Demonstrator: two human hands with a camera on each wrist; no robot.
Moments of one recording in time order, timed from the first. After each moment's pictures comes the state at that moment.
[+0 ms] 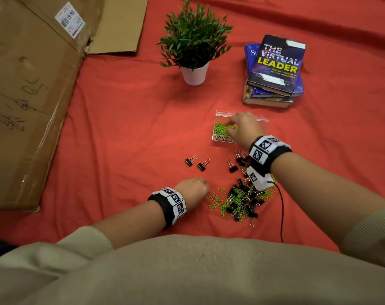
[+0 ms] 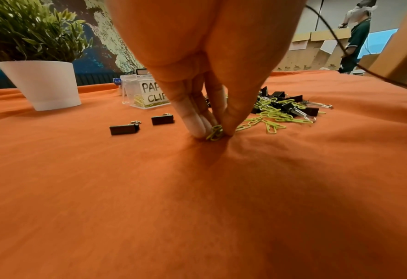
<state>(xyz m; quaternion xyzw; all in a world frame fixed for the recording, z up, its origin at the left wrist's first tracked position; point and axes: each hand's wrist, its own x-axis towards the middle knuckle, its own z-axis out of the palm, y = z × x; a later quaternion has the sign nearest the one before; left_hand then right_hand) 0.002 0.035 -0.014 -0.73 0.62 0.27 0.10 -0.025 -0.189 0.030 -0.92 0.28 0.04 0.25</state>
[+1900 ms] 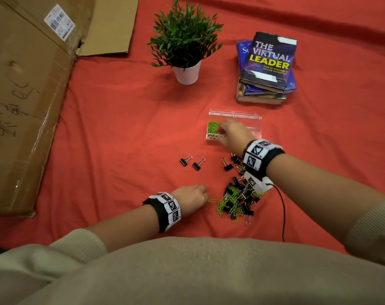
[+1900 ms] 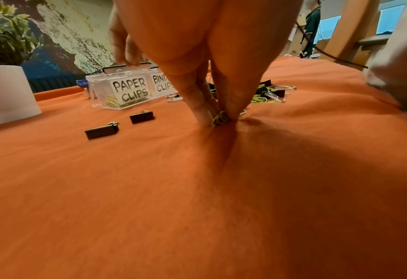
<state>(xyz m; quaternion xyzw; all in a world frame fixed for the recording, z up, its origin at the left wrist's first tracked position) -0.012 0.041 -0.012 -0.66 0.68 0.27 0.14 -0.036 -0.176 0.028 -0.93 0.24 0.07 0.26</state>
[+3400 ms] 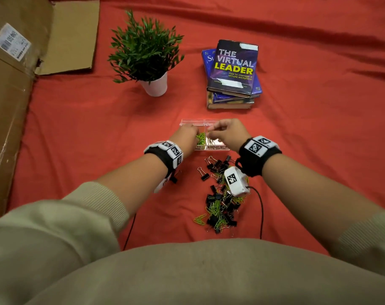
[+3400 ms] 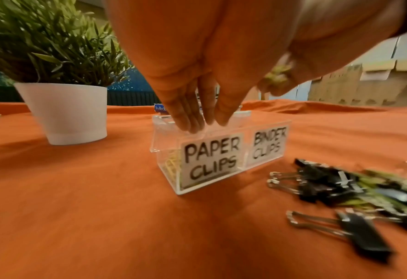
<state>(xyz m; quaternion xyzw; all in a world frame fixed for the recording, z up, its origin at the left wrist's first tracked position) 0.066 -0.129 0.009 -0.82 0.51 0.26 -0.08 -0.065 -0.225 0.044 -0.72 0.40 -0.04 0.57</state>
